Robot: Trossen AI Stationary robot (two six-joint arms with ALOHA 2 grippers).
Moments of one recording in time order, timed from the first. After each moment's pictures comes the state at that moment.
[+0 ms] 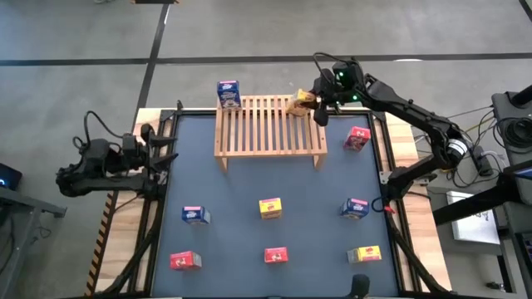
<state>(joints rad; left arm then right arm) 0.02 0.02 0.54 -0.34 -0.23 -0.06 -0.75 1.43 1.31 -0.44 -0.42 -0.44</state>
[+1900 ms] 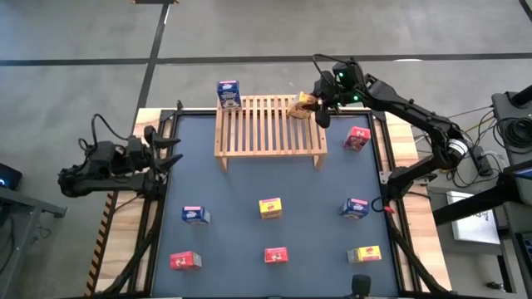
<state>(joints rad) 0.02 0.00 0.48 -0.34 -0.26 -0.04 -0.77 1.44 1.32 -0.52 -0.42 -0.48</state>
